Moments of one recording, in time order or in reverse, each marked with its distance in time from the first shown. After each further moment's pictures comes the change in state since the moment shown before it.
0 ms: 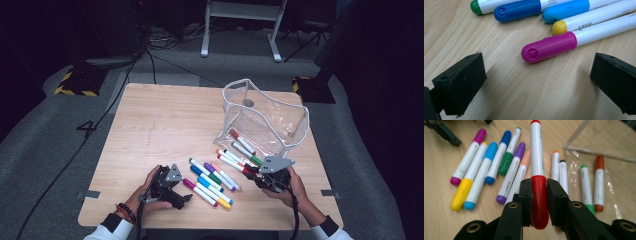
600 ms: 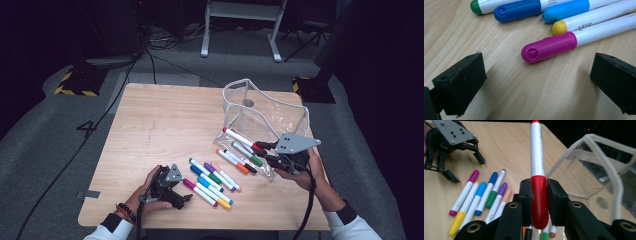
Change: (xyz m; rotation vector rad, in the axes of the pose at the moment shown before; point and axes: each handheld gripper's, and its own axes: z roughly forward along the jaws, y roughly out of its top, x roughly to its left) left arm 0.000 0.000 0.000 0.000 0.000 0.001; right arm -0.023 0.070 -0.066 -0.110 -0.095 -0.106
